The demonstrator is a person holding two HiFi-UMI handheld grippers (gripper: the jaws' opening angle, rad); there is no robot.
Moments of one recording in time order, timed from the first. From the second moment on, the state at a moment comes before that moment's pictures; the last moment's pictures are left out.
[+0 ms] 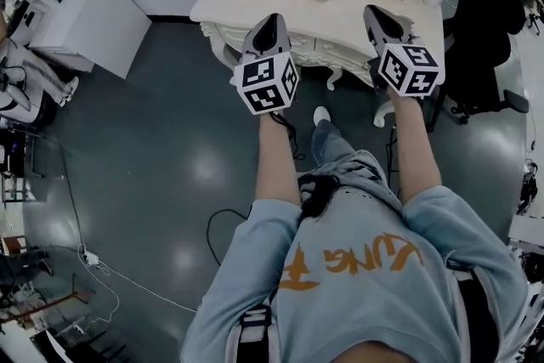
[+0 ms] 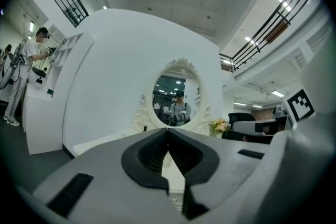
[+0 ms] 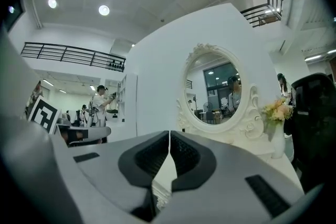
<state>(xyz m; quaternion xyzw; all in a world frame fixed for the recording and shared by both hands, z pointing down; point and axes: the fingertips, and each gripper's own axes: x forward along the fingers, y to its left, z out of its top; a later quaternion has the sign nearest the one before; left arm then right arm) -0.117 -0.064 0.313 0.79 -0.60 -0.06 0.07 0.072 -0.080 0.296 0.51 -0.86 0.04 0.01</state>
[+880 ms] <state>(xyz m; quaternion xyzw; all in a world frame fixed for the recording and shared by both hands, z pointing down) -0.081 -0.253 0.457 0.77 -0.60 0.08 0.21 0.099 -0.282 0.430 0.51 -0.84 0.16 0.07</state>
